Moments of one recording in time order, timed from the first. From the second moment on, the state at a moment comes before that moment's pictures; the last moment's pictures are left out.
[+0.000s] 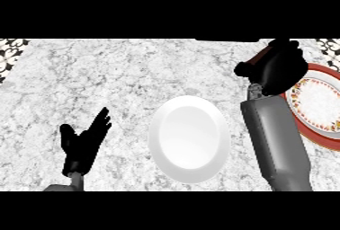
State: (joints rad) left arm 0.00 0.13 -0.12 -1.45 0.14 0.07 0.21; right arm -0.71 -0.01 -0.09 -1.27 1.64 -0.25 1.09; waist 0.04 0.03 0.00
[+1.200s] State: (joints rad) left arm 0.00 0.12 -0.12 -1.43 0.12 0.07 0.21; right arm -0.64 -0.12 -0.67 -1.05 1.95 -0.89 1.06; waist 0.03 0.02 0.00
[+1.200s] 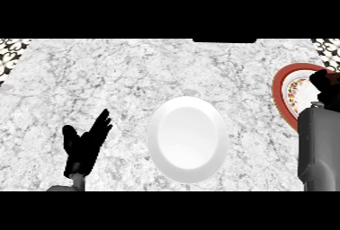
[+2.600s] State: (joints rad) left arm 0.02 0.12 -0.10 -1.44 0.13 0.05 0.21; right arm -0.64 -0.35 -0.83 -0.66 0.90 -1.16 0.34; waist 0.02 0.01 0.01
